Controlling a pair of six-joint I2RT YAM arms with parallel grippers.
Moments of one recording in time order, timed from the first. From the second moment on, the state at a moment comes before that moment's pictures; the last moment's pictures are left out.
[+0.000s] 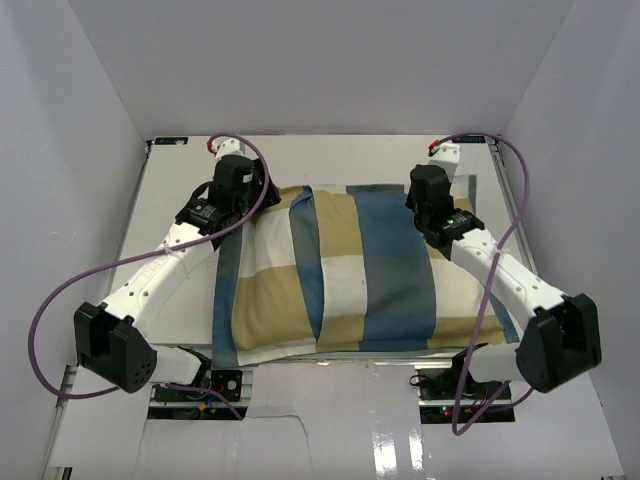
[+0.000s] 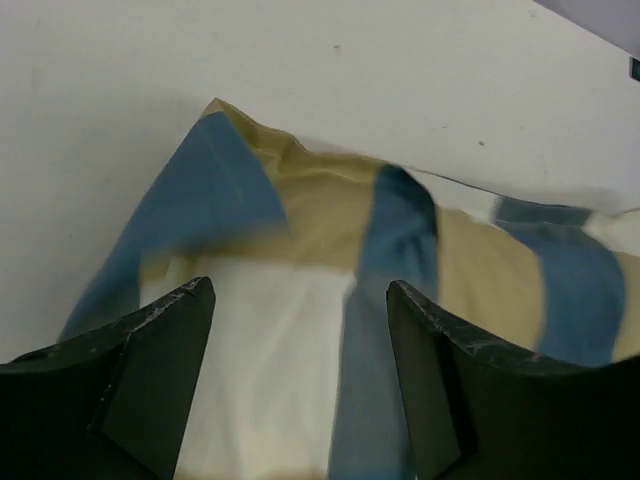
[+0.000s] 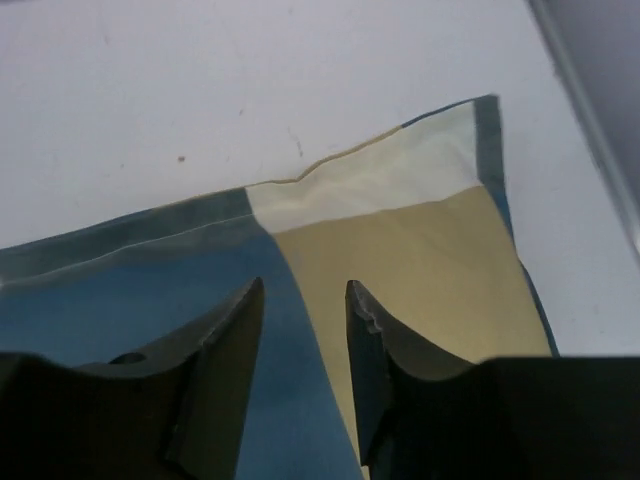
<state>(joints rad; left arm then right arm) -0.50 1.33 1.26 -0.45 -0.30 -0.61 0.49 1.29 1.04 -0.18 0.64 0.30</state>
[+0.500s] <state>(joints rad) -0.43 1.08 0.95 -0.39 -0.02 -0.57 0.56 1.37 1.21 -0.26 0.16 0.25</state>
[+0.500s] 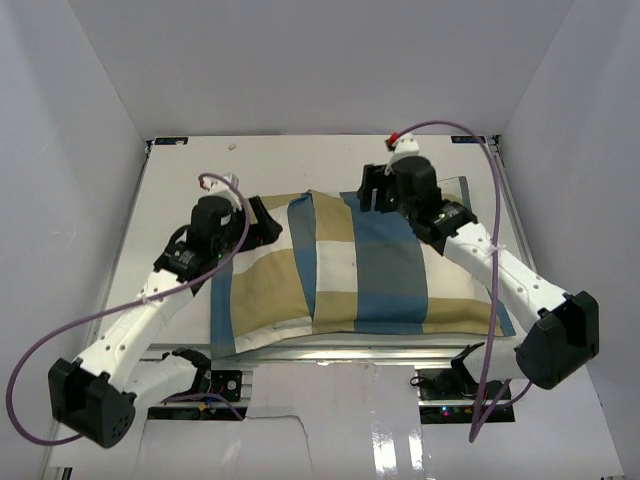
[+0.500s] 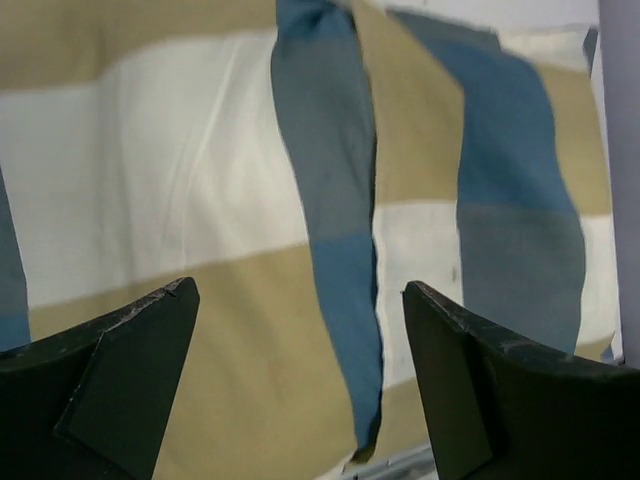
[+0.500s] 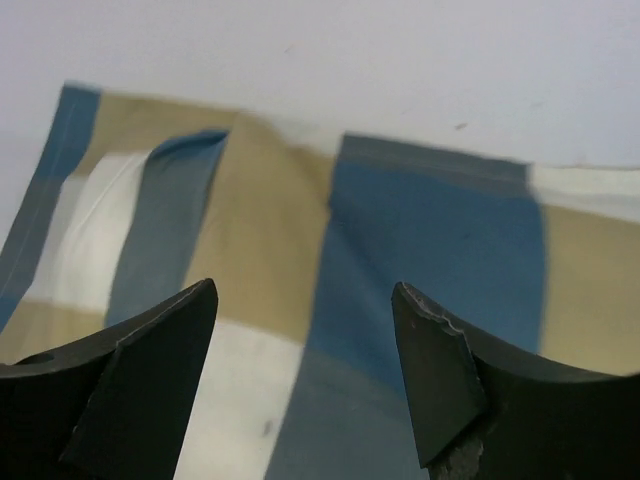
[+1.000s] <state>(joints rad) -0.45 0.90 0.44 -0.19 0.09 -0.69 1.06 1.47 0.96 -0.21 0.36 0.44</state>
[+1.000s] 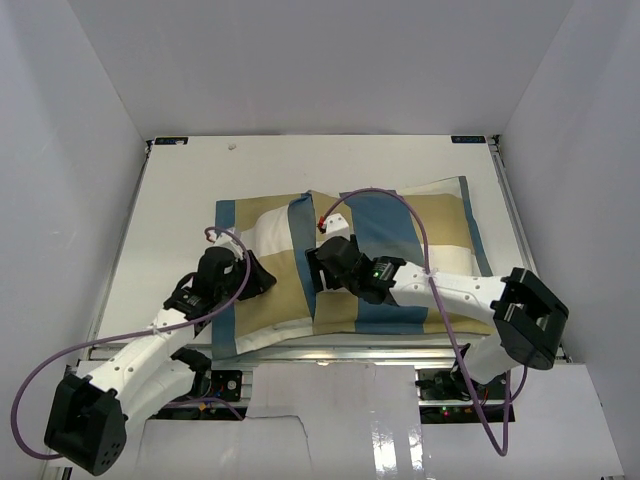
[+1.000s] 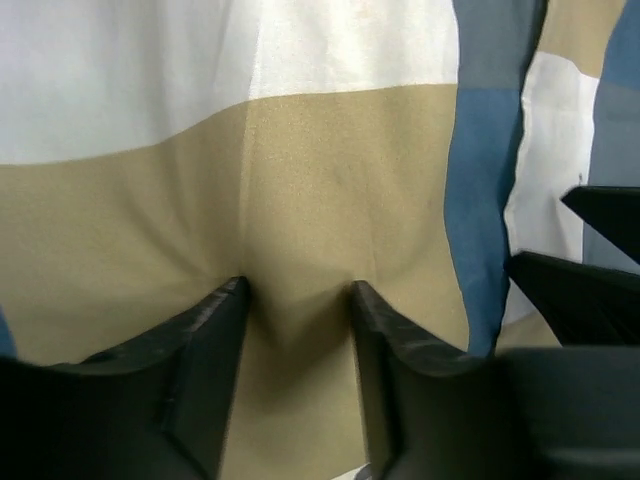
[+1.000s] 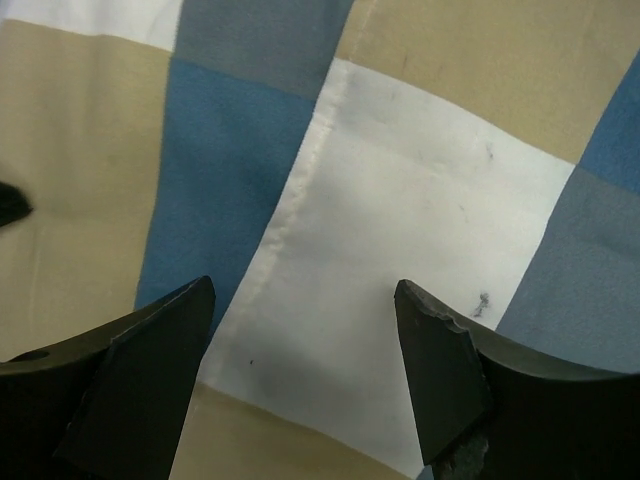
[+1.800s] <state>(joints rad) -0.45 0.77 0.47 -0.28 0.01 -0.75 1.05 1.39 0.85 -0.38 0.70 0.68</state>
